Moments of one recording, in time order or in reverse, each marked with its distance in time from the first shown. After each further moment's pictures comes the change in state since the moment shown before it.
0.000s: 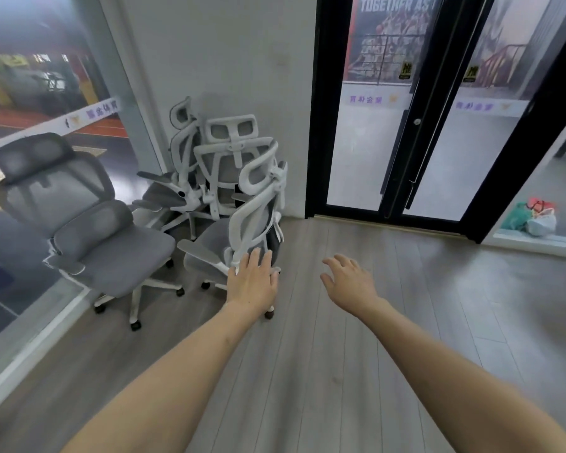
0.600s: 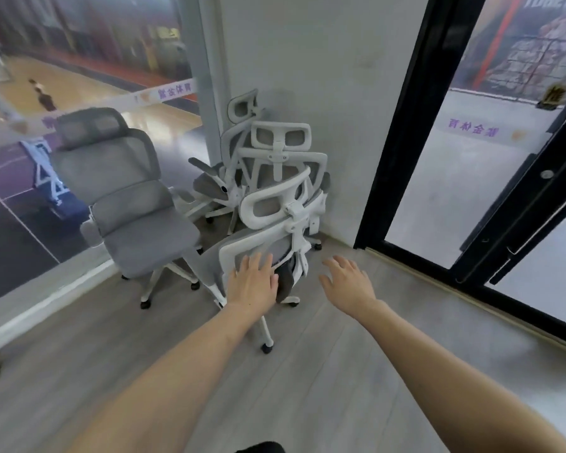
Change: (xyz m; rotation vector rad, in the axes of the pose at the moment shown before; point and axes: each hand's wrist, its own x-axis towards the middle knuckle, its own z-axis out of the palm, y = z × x) left_hand 0.303 0.083 0.049 0.040 -0.034 -0.388; right_hand 0.377 0.134 -0.014 0.026 -0.131 -0.371
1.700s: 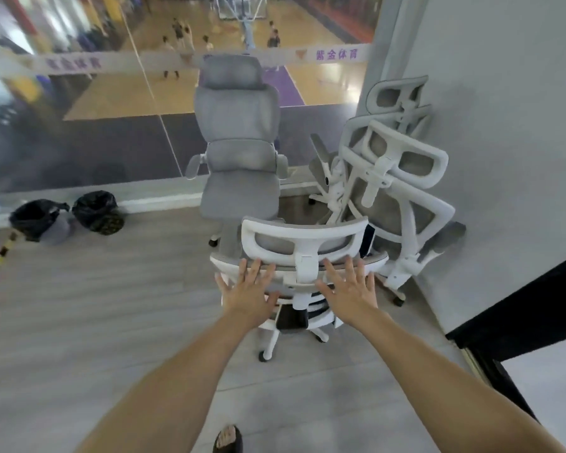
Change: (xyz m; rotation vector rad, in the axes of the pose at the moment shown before) left_hand 0.246 0.078 0.087 -0.079 -0.194 -0.782; right_hand 0.394 0.114 0.045 -0.245 -0.431 -0.543
